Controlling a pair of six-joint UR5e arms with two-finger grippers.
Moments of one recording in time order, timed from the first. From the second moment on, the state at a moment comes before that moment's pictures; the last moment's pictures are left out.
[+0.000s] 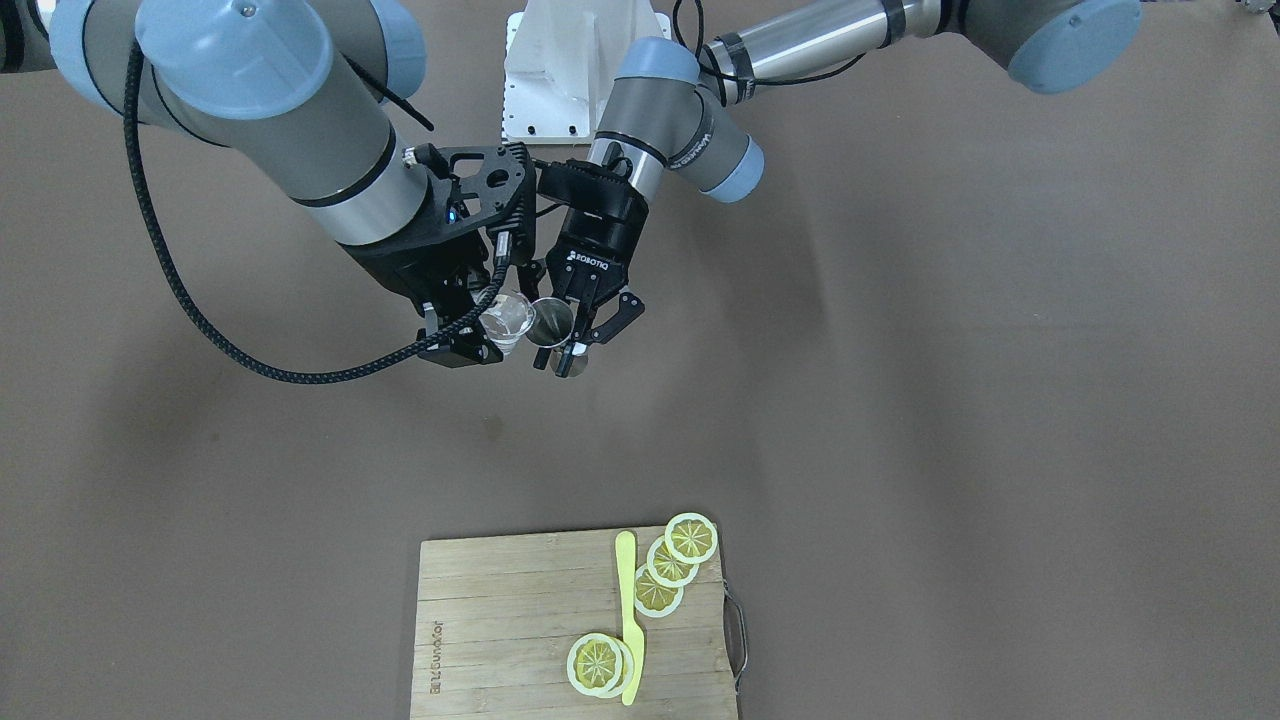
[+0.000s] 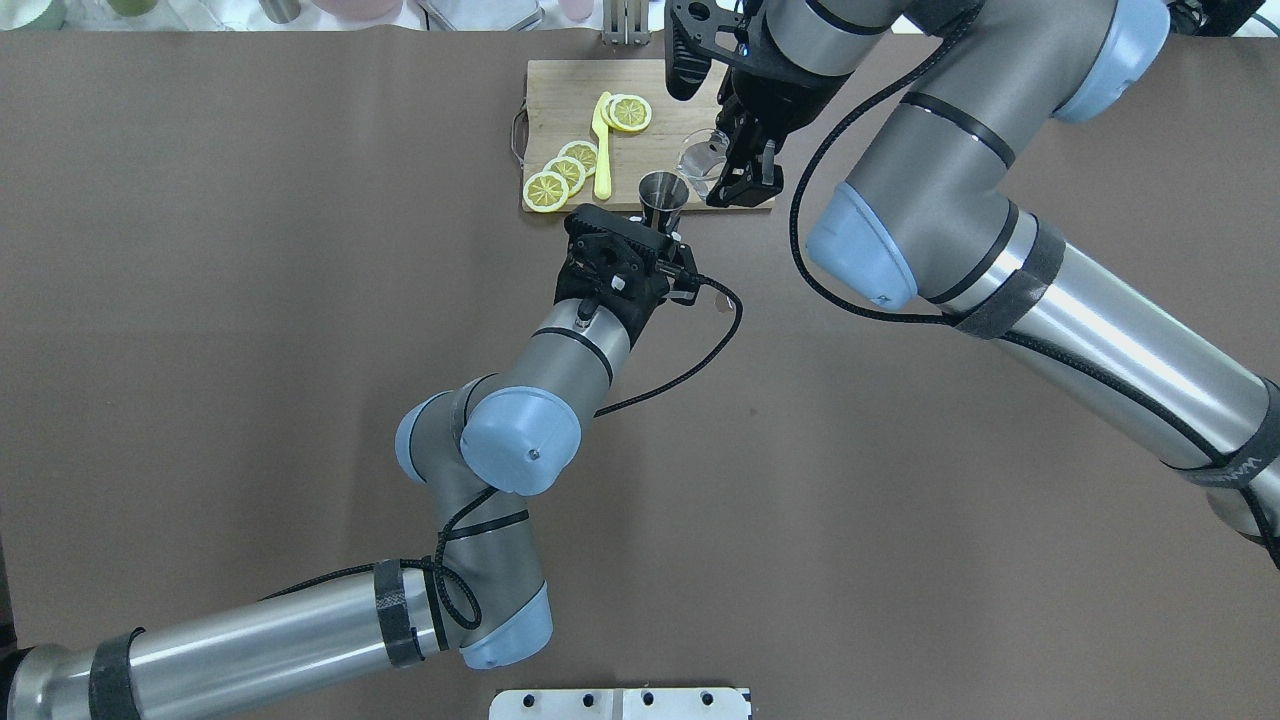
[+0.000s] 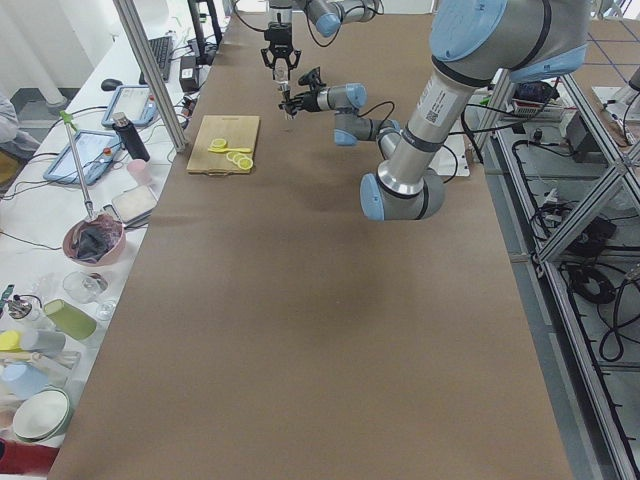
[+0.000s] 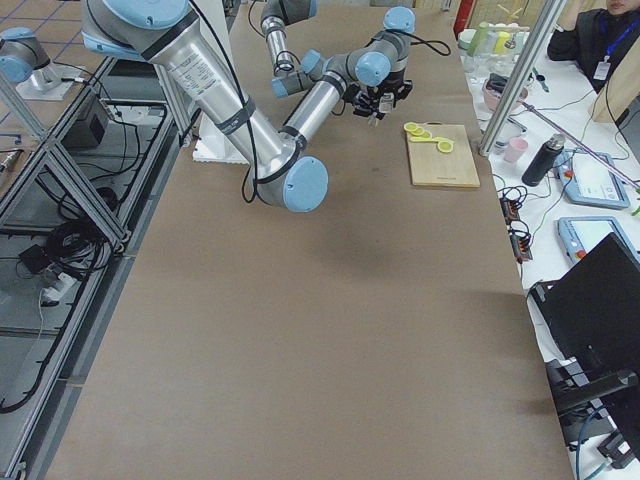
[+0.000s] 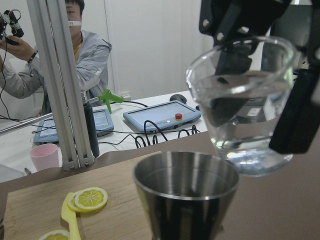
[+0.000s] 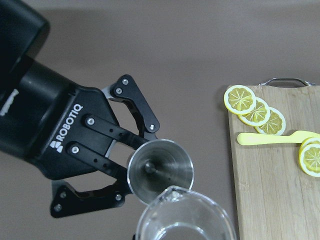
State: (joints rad) left arm -0.36 -2.36 -1.35 -2.57 -0.91 -0.67; right arm 0.87 -0.76 1.65 -1.60 2.25 -0.54
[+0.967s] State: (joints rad) left arm -0.36 -2.36 -1.35 -2.57 -0.91 -0.67; right arm 0.87 -0.71 1.65 -1.73 2.23 -0.56
